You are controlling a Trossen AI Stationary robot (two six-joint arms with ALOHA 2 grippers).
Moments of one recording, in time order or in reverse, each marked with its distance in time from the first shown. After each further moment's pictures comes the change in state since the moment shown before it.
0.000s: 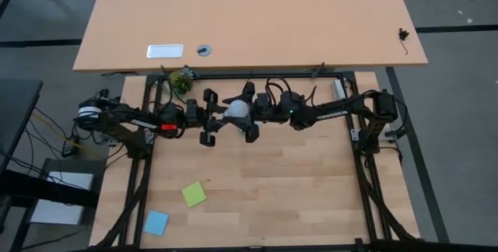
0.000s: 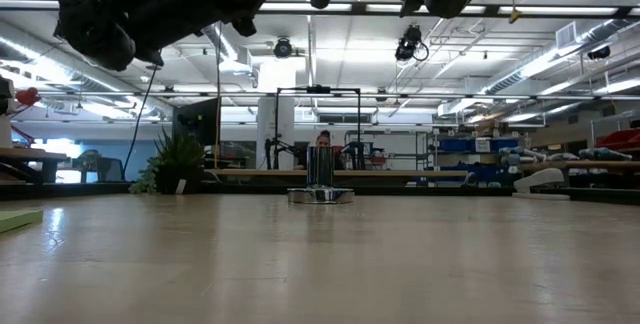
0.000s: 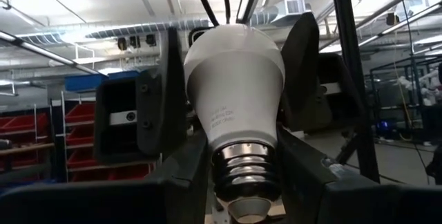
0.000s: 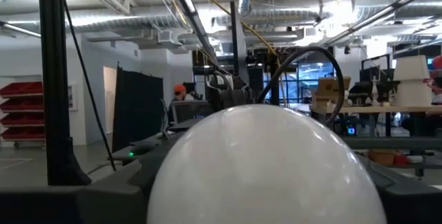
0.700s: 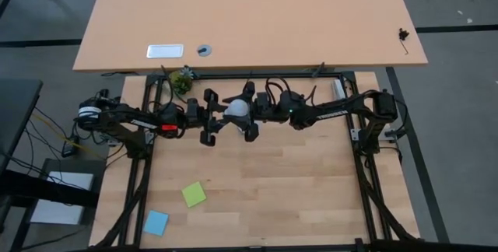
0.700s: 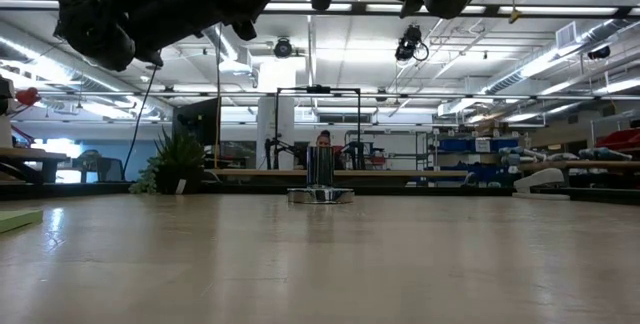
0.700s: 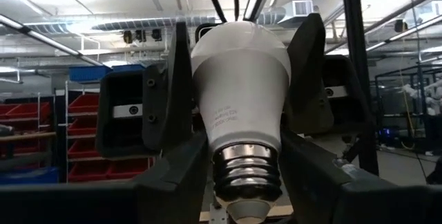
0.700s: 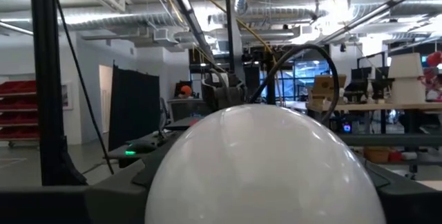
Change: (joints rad) left arm -0.001 0.000 0.000 -0.018 -0.040 -0.046; right arm -0.002 -0.002 -0.001 -0.010 0.008 0.000
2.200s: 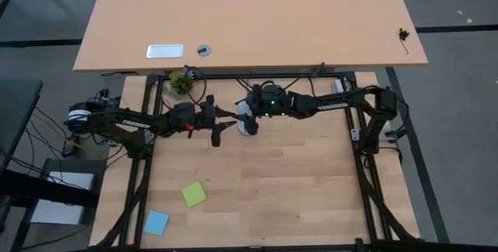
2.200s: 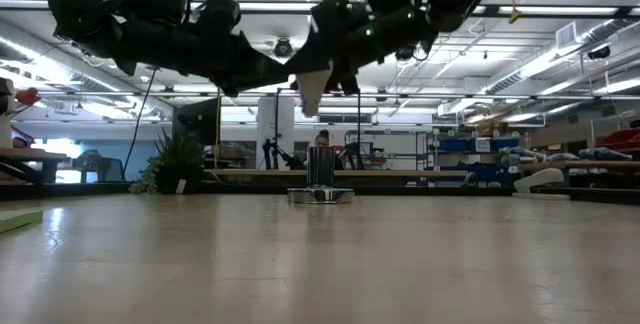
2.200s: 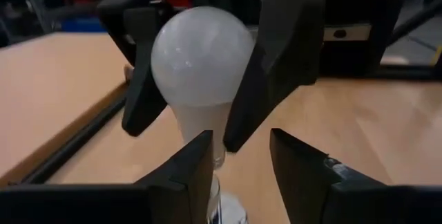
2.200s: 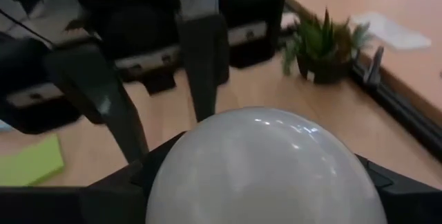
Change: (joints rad) left arm 0.016 -0.118 -0.002 -0.727 -0.198 0.082; right arm -0.127 -0.002 -0.023 -0.683 0.050 -0.006
